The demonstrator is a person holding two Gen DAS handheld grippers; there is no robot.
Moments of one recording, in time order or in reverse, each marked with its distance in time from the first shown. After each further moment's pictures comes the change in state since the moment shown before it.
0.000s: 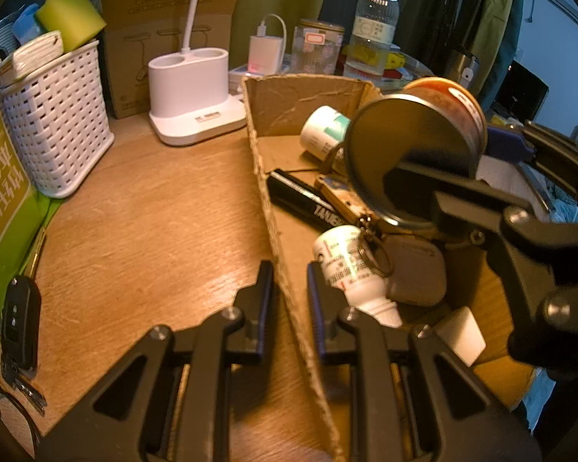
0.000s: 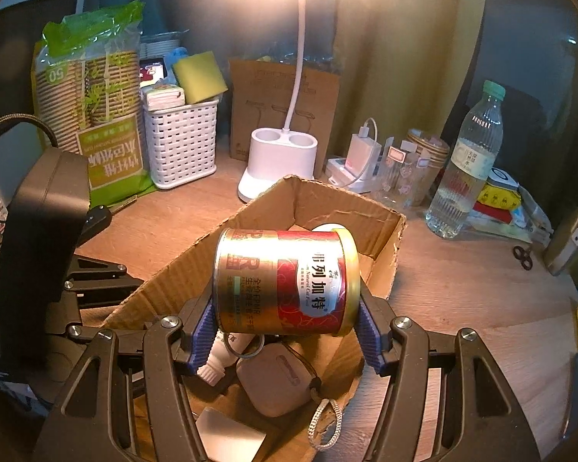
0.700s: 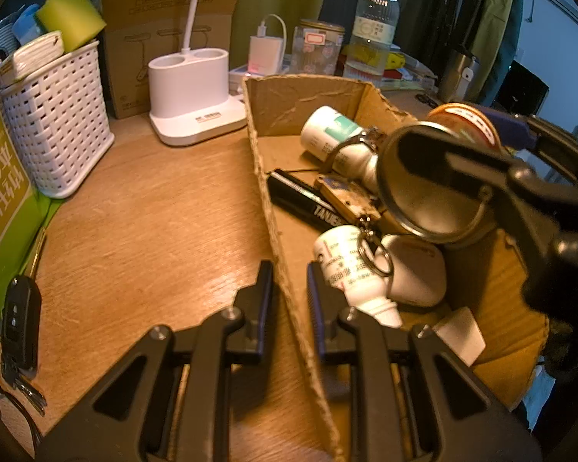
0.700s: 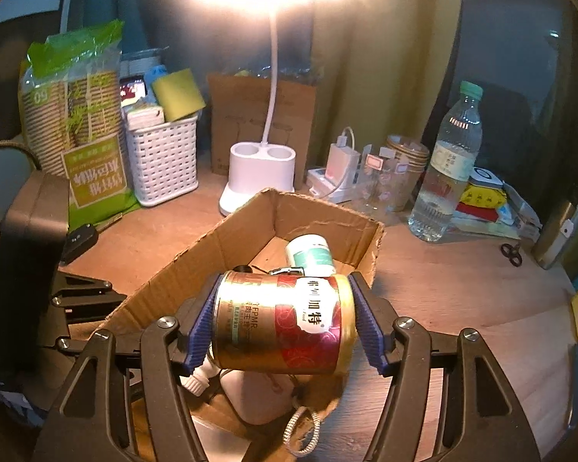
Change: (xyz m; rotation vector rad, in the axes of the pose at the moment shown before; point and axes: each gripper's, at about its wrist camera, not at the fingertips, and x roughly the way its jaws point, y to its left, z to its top) left arm 0.001 0.000 0.000 0.000 0.000 0.000; right arm -0.006 -0.014 0.002 0.053 -0.048 -0.042
